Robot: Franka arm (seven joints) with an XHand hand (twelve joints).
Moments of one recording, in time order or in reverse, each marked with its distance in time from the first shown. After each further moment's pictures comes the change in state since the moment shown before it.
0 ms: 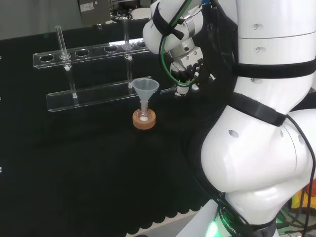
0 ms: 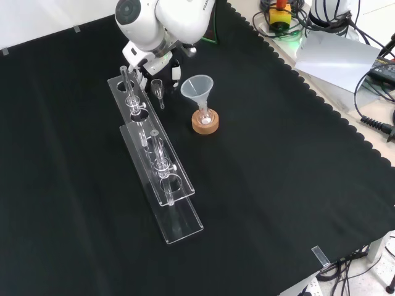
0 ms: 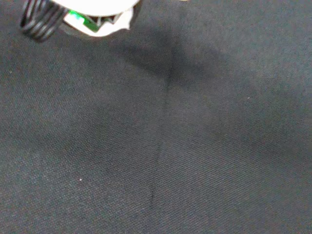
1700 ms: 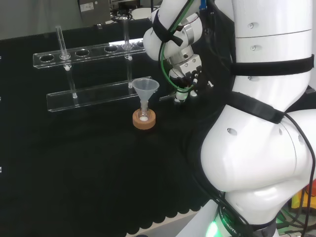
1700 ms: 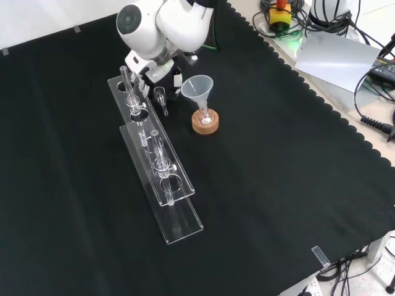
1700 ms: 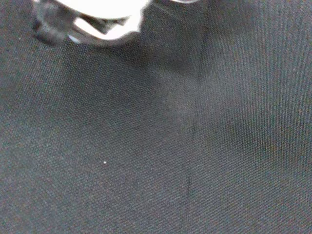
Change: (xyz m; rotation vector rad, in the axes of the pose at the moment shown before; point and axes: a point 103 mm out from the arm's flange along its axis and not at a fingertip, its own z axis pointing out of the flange) arm 0.012 0.009 0.022 0.009 0.029 -0.016
